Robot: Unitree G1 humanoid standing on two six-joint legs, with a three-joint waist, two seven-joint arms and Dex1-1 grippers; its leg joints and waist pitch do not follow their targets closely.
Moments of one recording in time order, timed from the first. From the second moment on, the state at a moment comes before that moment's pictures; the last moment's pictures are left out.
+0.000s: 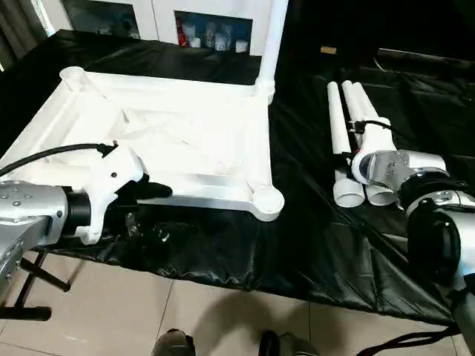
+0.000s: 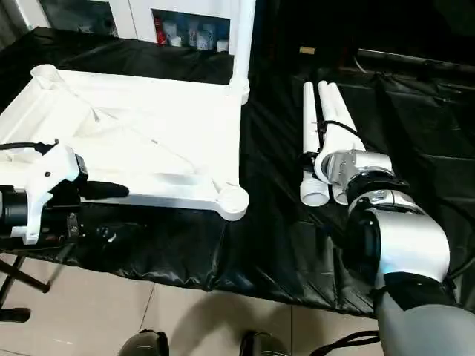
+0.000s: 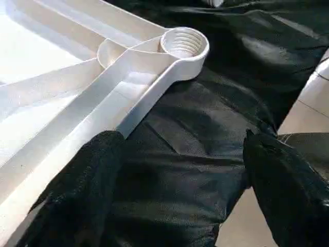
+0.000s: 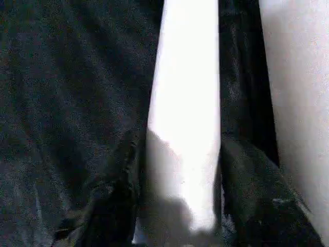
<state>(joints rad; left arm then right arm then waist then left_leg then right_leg) -0.27 0.85 0.07 -0.50 -0.40 0.95 -1.01 -1.13 -0.36 -0.30 1.36 0.12 0.52 0.18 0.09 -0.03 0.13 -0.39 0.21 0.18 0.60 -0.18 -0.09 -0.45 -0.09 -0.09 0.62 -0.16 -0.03</state>
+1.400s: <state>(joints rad) -0.73 0.01 0.24 0.08 -0.64 0.91 -0.45 -0.48 -0.19 -0.28 0.17 0.78 0.70 0.91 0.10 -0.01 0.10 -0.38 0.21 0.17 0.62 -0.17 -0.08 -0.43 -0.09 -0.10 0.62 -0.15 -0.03</state>
